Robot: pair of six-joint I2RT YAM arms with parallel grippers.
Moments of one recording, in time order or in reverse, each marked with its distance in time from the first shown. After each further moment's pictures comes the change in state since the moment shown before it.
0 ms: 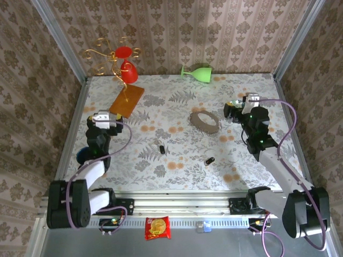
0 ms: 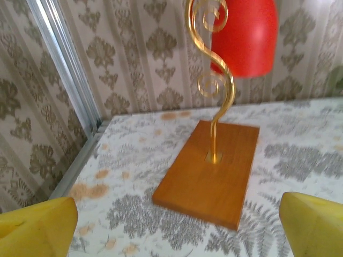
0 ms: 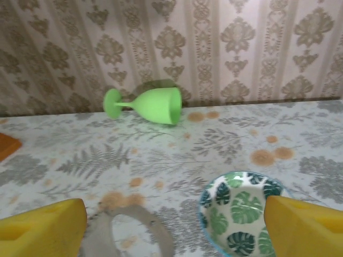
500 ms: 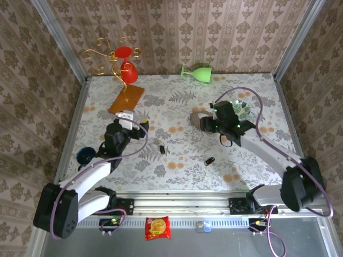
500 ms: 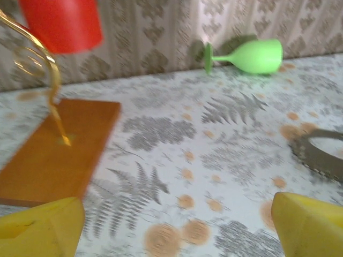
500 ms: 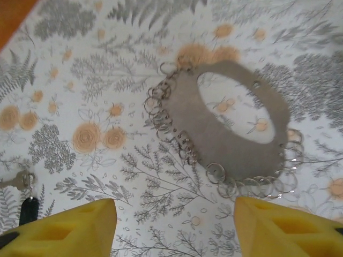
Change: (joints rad) left arm -0.404 -0.002 0.093 -0.270 -0.016 -0.174; right arm 0.307 0.327 0.327 -0.571 0.005 0.214
